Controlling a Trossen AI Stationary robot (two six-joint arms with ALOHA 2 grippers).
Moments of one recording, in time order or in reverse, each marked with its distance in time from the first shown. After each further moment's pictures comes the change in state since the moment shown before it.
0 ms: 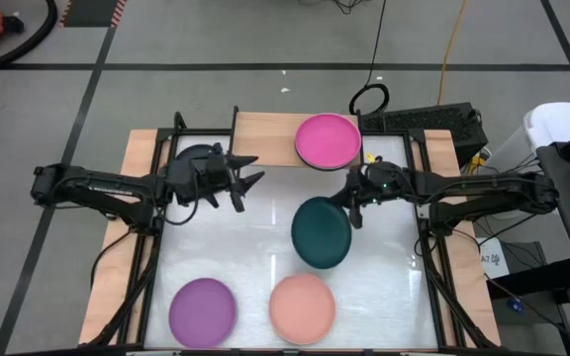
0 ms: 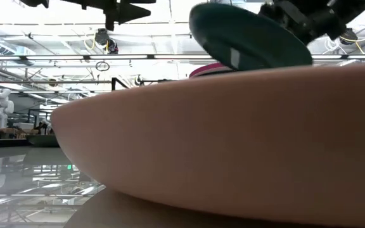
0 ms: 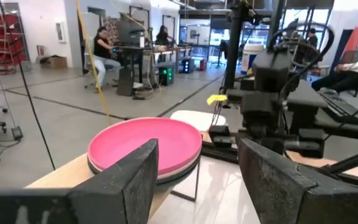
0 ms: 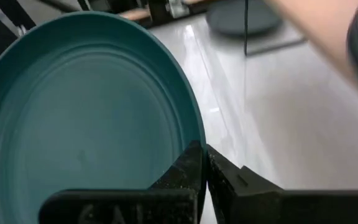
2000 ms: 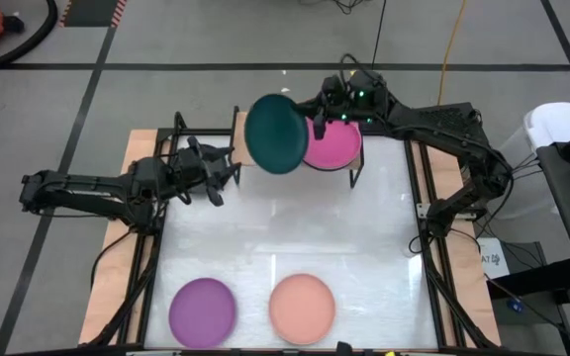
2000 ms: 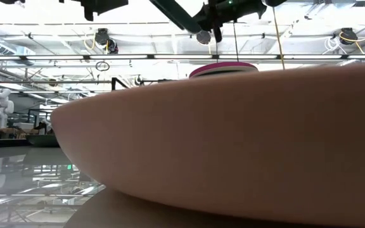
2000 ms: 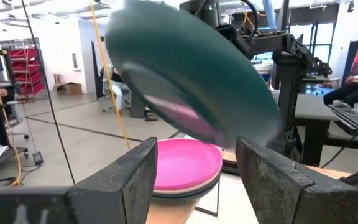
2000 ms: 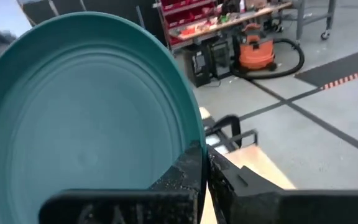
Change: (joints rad) left arm 0.016 -0.247 -0.077 -0.056 -0.023 0.110; right arm -0.391 0.474 0.819 -0.047 -0.181 -0.003
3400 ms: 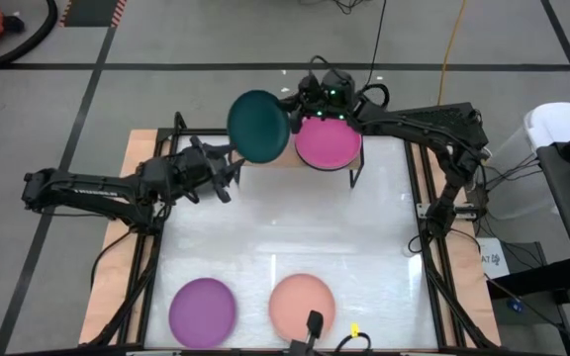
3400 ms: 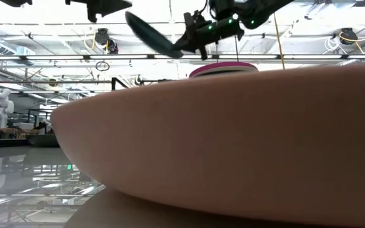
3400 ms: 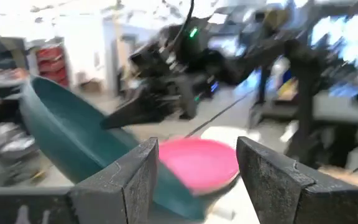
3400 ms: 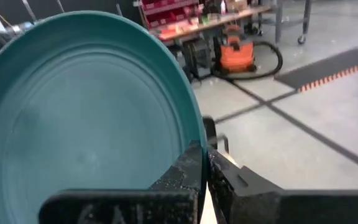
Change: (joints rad) left arm -0.003 0.063 0.000 0.066 -0.088 0.003; right arm -0.036 0.253 0.084 0.153 0.052 -0.039
